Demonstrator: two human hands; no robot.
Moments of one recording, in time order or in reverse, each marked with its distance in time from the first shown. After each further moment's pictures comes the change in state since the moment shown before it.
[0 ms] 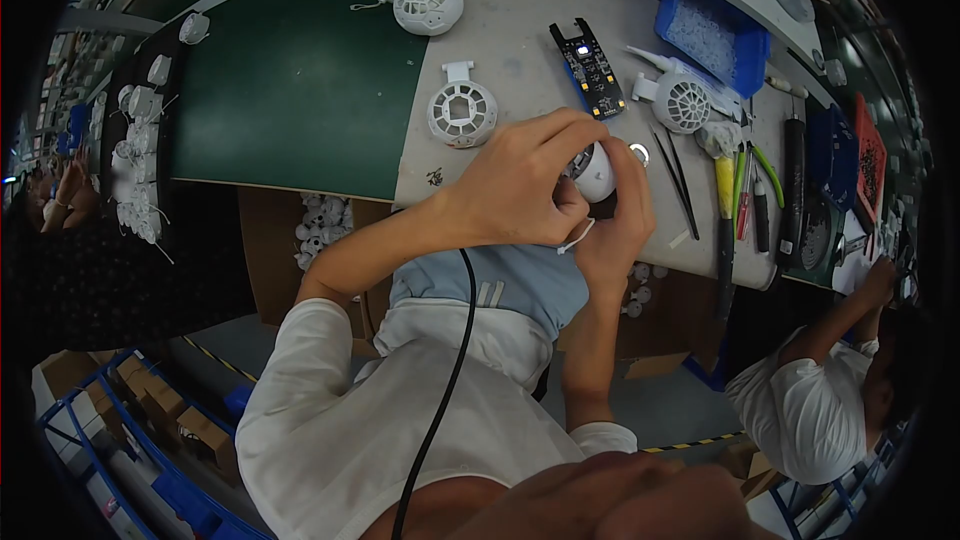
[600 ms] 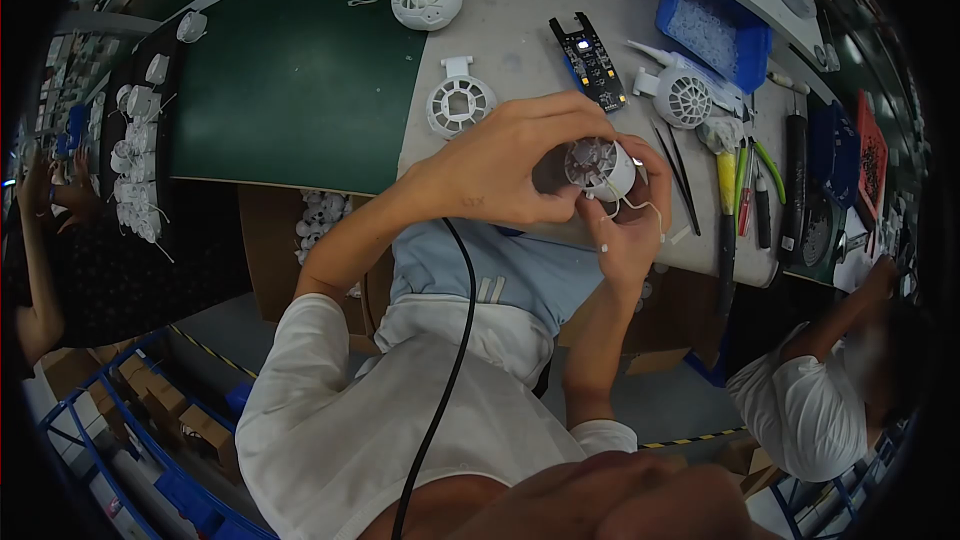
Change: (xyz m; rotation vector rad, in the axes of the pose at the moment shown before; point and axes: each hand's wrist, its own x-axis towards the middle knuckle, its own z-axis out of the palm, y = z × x) left_hand 0.015 -0.005 -0.028 -0.201 -0.260 -0.009; right_hand 0.001 0.009 -0.014 0.649 -0.069 0.249
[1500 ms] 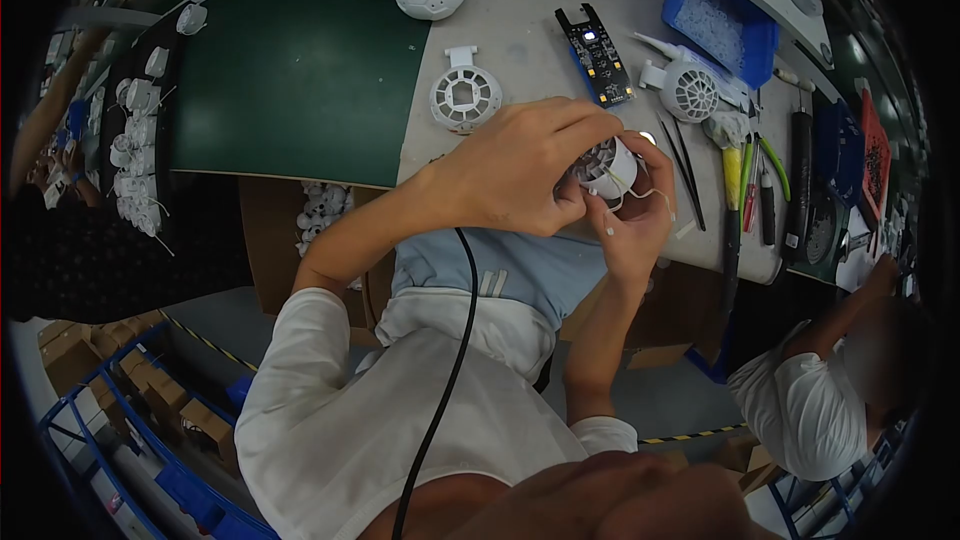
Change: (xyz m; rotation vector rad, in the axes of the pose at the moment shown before) left_hand -0.005 0.004 0.014 0.245 0.108 0.085; right_hand -0.002 -0.003 0.000 0.031 0.007 0.052
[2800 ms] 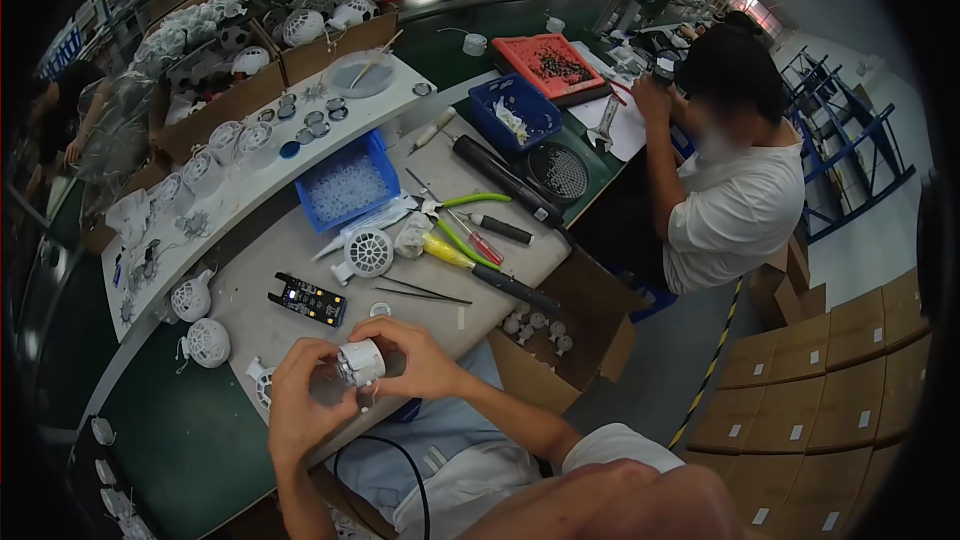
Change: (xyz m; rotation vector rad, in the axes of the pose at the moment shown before) left_hand 0.017 0.000 -0.021 -0.215 -0.262 -0.149; right_hand -0.003 -0.005 -0.007 -0.128 -0.086 0.024
